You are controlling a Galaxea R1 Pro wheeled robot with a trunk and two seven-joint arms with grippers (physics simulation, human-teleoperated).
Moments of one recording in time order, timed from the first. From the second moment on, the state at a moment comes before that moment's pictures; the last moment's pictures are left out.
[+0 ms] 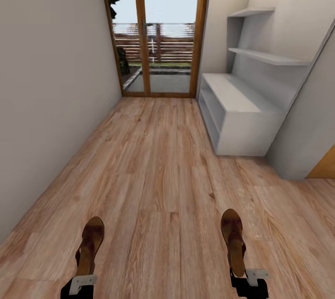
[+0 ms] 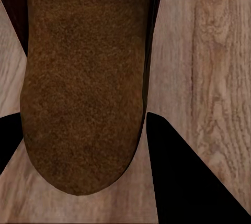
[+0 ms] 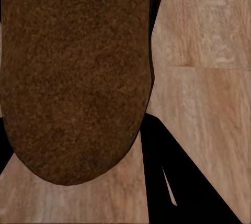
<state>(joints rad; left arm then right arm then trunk) -0.30 0.10 0.16 -0.29 -0.06 -0.47 -0.05 -0.40 -0.08 -0.07 -0.12 0.07 -0.55 -0.07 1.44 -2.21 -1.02</state>
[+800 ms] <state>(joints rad) -0.30 0.10 0.16 -0.29 -0.06 -0.47 -0.05 -0.40 -0.08 -0.07 -0.12 0.07 -0.55 -0.07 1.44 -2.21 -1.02</state>
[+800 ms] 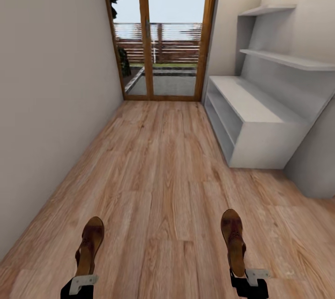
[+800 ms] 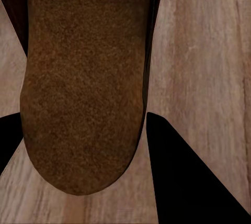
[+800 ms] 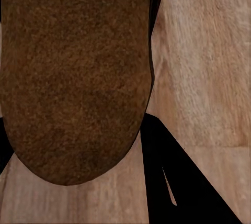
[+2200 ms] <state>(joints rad) -0.30 0.10 0.16 -0.28 -0.06 -0.47 -0.05 -0.40 -0.08 -0.07 -0.12 0.07 -0.55 -0.07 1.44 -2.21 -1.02</state>
